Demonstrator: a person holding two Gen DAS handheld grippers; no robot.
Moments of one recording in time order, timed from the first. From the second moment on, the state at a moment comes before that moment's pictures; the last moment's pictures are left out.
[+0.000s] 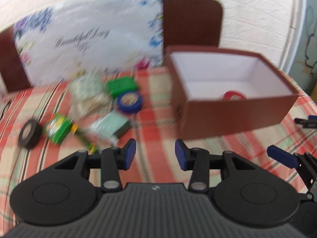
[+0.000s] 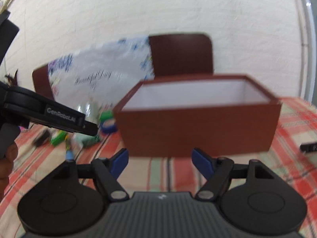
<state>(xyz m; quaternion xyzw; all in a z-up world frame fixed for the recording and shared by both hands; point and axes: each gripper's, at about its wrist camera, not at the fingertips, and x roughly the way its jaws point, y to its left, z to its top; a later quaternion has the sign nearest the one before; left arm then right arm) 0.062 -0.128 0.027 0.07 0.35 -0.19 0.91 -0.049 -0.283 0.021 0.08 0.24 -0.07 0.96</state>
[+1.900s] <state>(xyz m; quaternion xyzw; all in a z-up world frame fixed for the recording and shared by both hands) 0.118 -0.191 0.109 -0.02 0.33 -0.38 0.87 -0.006 -0.278 0.065 0.12 0.16 -0.01 0.98</state>
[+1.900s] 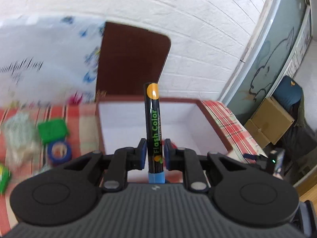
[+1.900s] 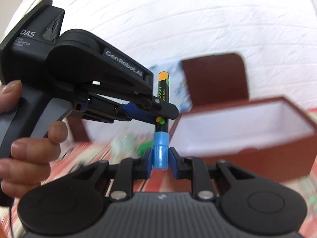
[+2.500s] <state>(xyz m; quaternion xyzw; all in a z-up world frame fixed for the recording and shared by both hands) 0.156 -0.212 0.066 0.02 0.36 -0.33 0.87 0.057 -0.311 0.024 0.10 0.17 -0.08 0.98</state>
